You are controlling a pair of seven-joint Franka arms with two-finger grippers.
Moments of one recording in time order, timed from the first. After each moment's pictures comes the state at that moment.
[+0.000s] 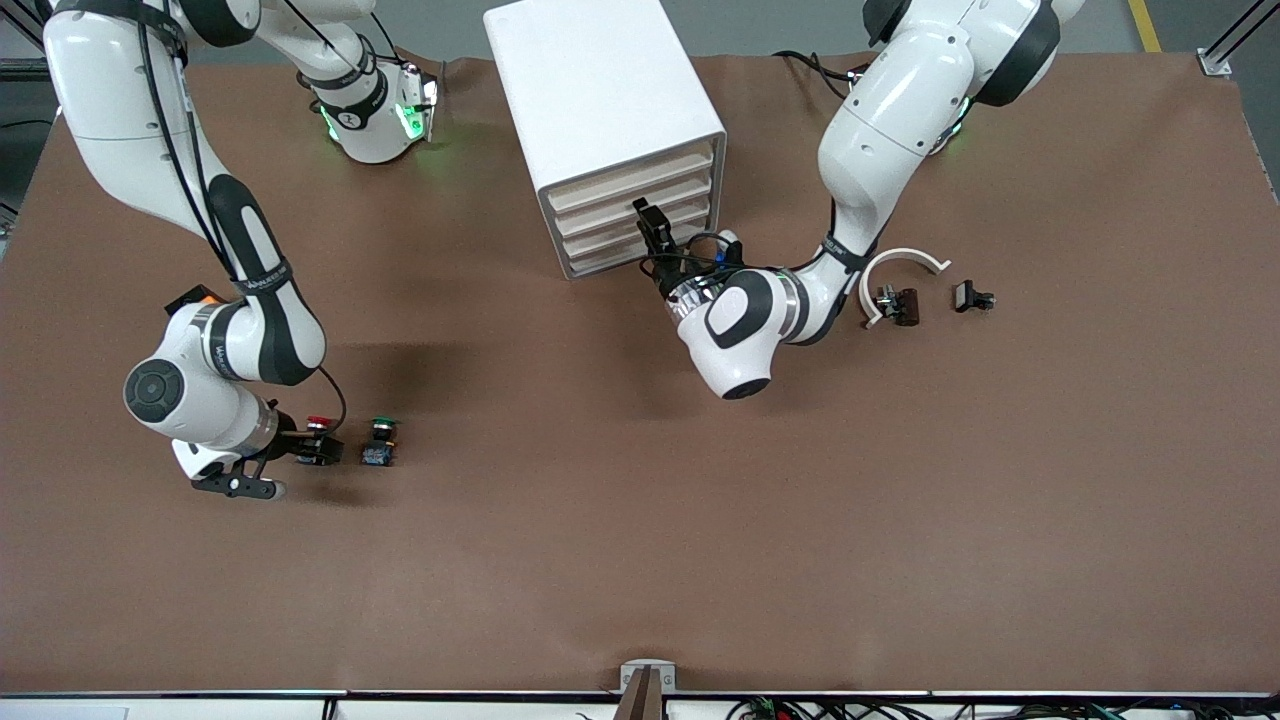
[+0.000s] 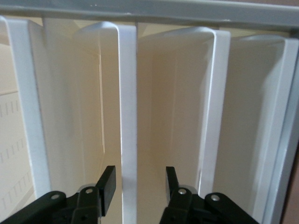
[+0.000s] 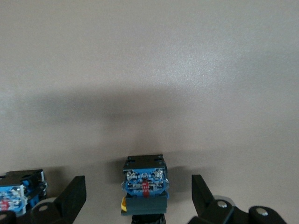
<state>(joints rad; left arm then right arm) -0.53 0.88 -0.15 -1.52 -1.00 1.42 -2.31 0.05 0.64 -0.08 -1.83 0.08 2.46 0.06</state>
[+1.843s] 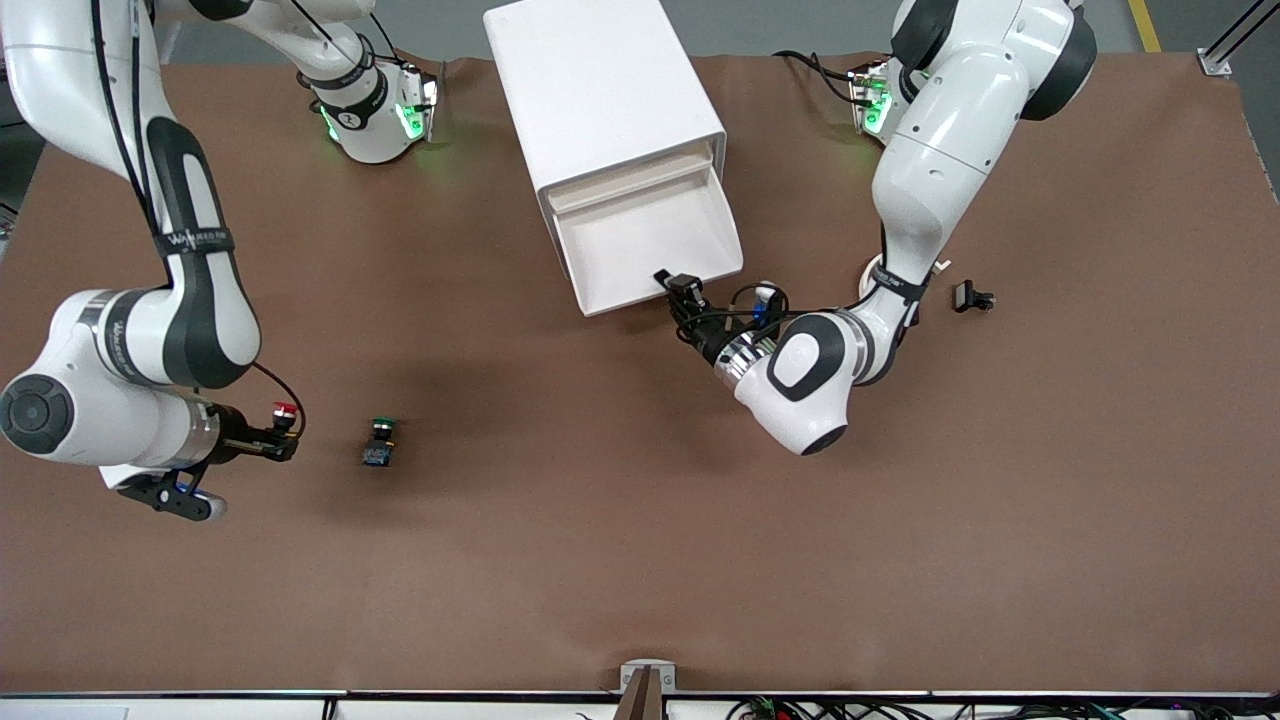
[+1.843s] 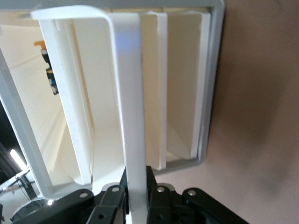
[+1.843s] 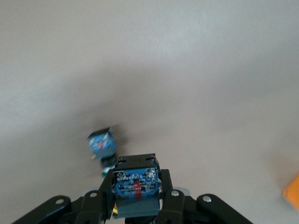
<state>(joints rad) -0.38 0.90 -0.13 -1.38 -1.00 1.49 -2.27 0.10 0.51 -0.08 -1.52 0.08 1.87 0.39</state>
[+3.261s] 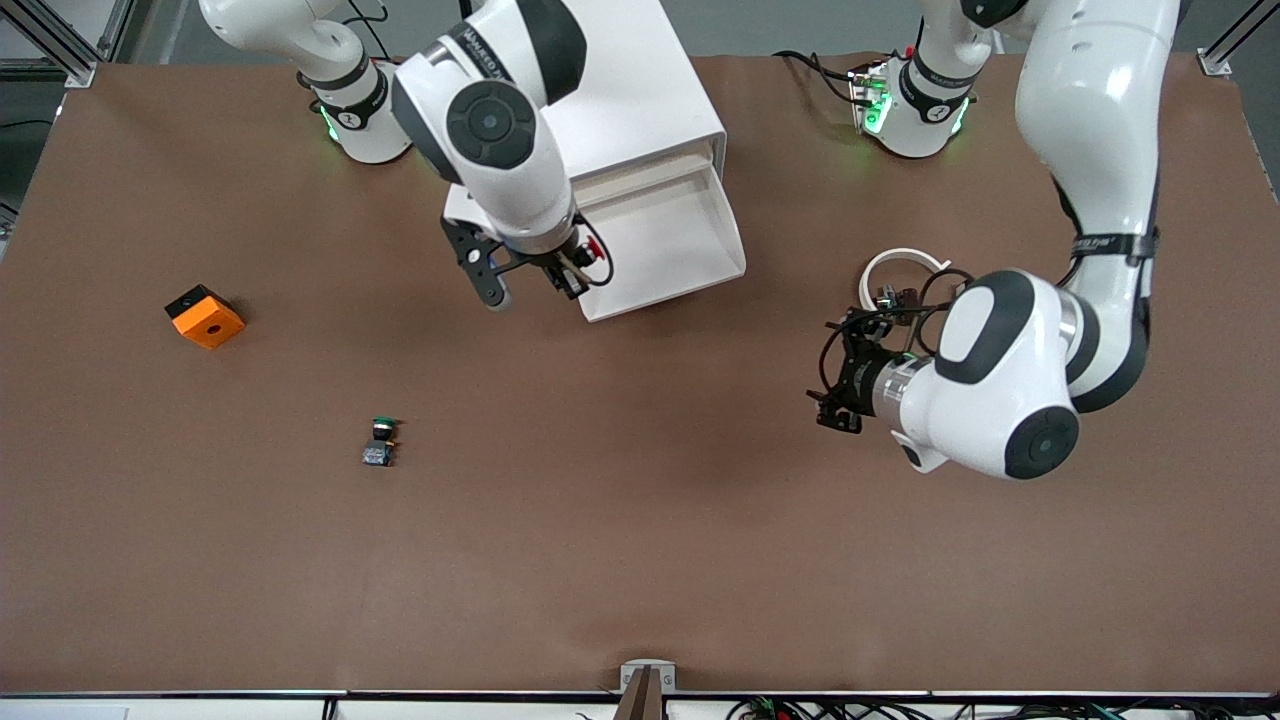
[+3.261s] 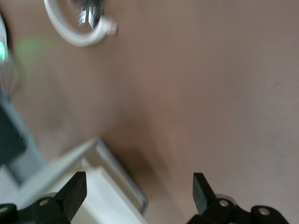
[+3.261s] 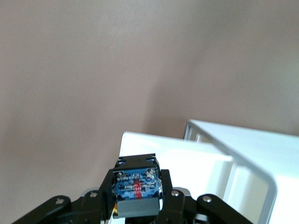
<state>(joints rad) -0.20 0.65 -0.15 -1.15 -0.25 1.42 -1.60 0.78 0.33 -0.07 -1.52 0.14 1.77 1.78</state>
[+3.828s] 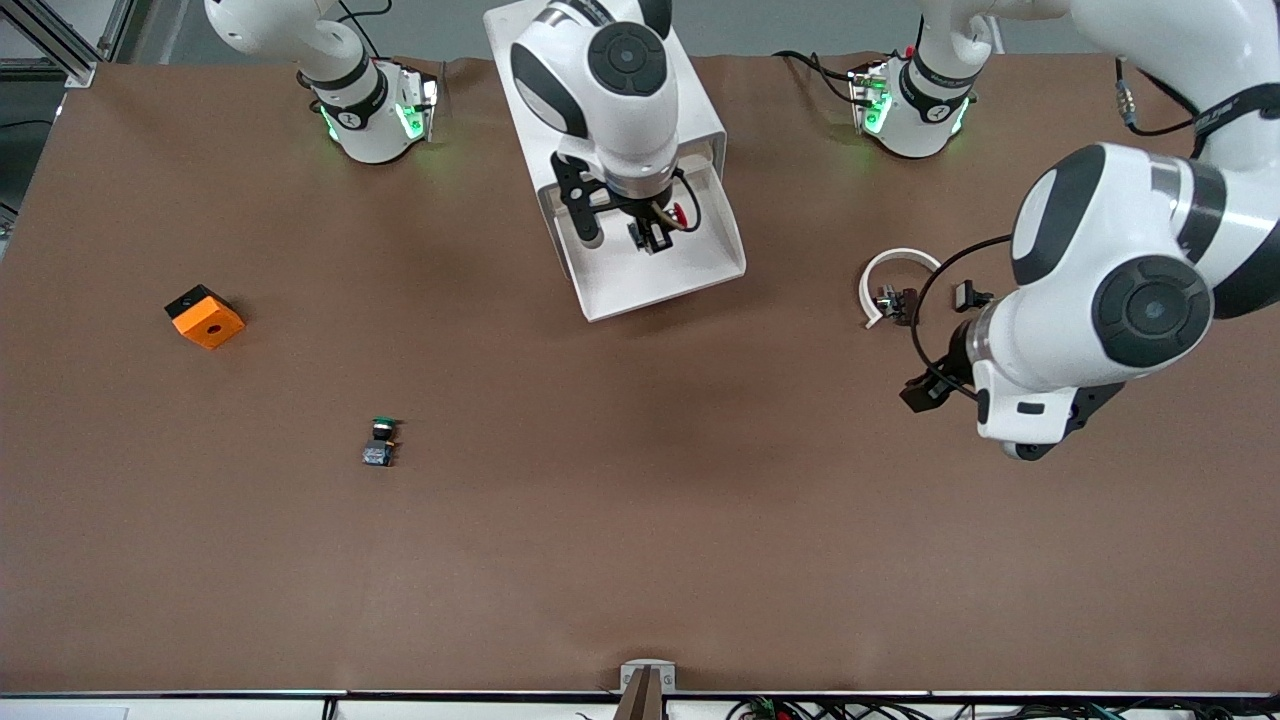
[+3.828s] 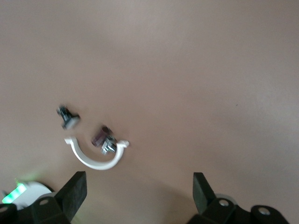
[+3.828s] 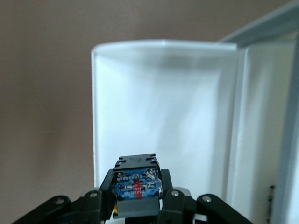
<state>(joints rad) -0.18 0.48 -0.14 -1.16 0.07 1.41 -0.86 0.98 0.41 -0.07 -1.53 0.14 1.90 2.10</state>
